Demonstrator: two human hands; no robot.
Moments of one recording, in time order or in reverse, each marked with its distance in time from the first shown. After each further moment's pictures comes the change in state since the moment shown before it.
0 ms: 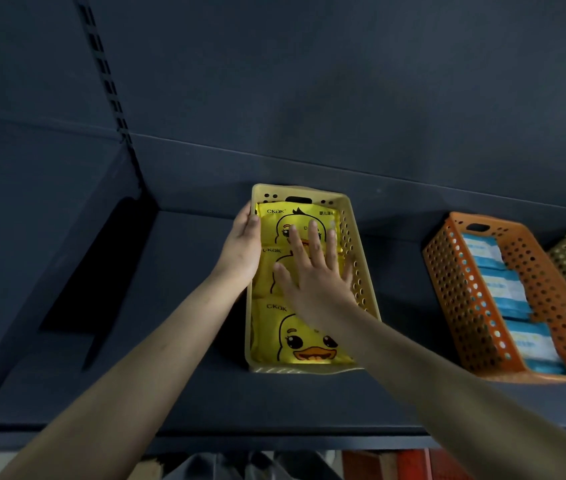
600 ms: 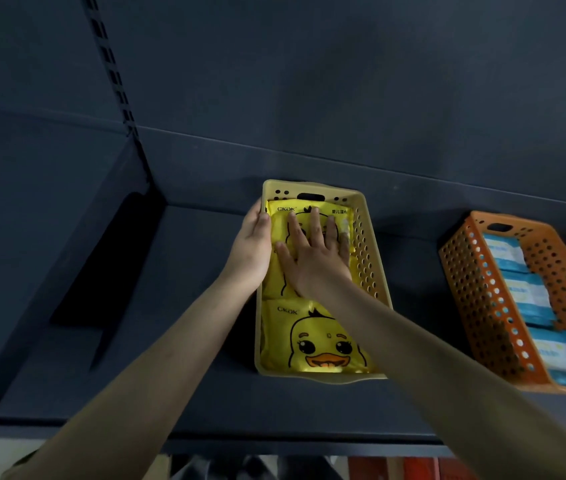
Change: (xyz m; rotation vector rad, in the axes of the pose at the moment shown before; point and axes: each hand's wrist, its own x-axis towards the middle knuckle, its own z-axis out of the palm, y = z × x) left_hand -0.001 0.006 0.002 -0.091 0.033 -0.027; right_hand 0.058 -0.006 0.007 -0.107 -0.037 0.032
